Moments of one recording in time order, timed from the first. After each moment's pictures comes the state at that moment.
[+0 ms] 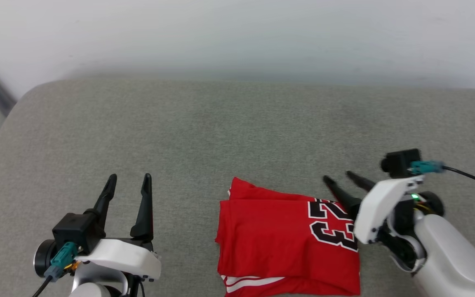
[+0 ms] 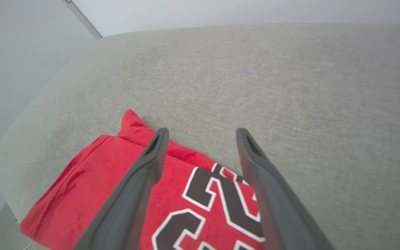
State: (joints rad) left arm -0.11 0.43 -0.42 -0.07 -0.58 0.30 -0.20; right arm -0.48 -0.28 0.50 0.52 0.74 0.13 0.19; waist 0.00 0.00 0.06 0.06
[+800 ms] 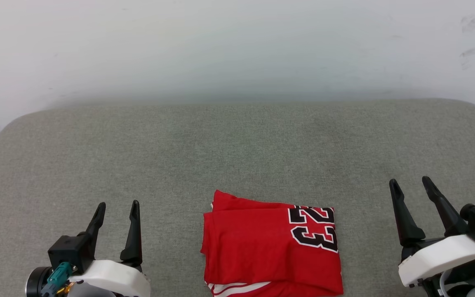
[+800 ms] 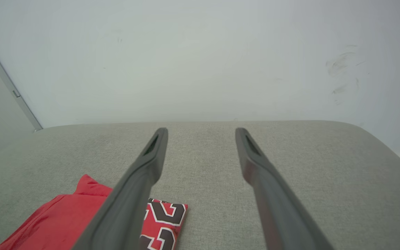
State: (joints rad) left arm -0.02 0.45 -0.40 -0.02 -0.60 0.32 -0.22; right arm 0.01 -0.11 -0.01 -0.09 0.24 0.13 0.05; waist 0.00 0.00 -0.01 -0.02
